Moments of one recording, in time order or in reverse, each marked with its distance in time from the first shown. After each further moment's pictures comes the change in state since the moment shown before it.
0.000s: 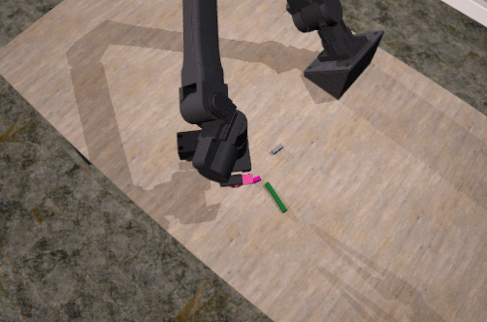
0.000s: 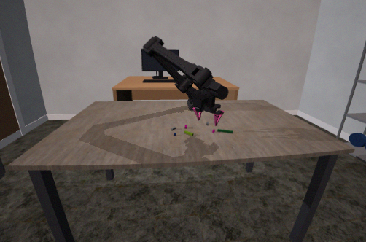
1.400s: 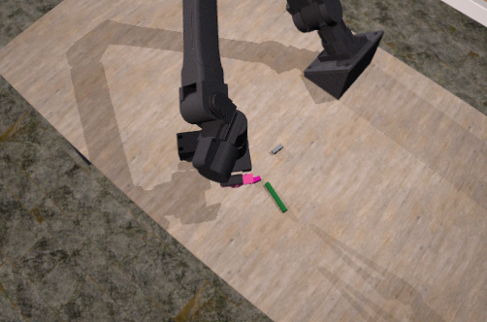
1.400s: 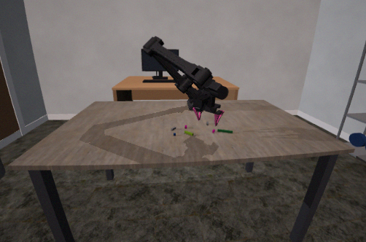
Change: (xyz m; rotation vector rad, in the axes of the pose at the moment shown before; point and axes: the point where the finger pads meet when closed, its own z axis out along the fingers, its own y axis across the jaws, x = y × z) arm 0.000 0.000 0.000 0.000 0.000 -0.016
